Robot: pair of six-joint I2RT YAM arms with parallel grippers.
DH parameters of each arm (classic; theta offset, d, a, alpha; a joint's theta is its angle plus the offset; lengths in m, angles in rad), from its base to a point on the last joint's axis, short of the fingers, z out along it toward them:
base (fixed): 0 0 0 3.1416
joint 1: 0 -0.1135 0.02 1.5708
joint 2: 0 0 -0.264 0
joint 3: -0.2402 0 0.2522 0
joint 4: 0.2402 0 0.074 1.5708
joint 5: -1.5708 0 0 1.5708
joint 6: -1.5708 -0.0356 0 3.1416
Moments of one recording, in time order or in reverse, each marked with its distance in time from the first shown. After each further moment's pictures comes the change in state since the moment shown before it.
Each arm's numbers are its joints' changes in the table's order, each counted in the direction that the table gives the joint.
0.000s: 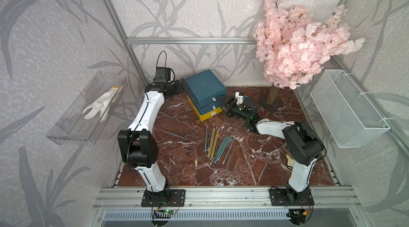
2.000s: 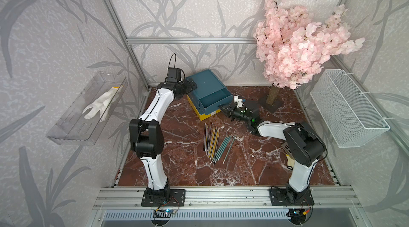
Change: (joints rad) left arm 0.079 0.142 -0.054 -0.080 0.002 0.136; right arm 0.011 -0.049 0.129 -0.056 0.113 -0.096
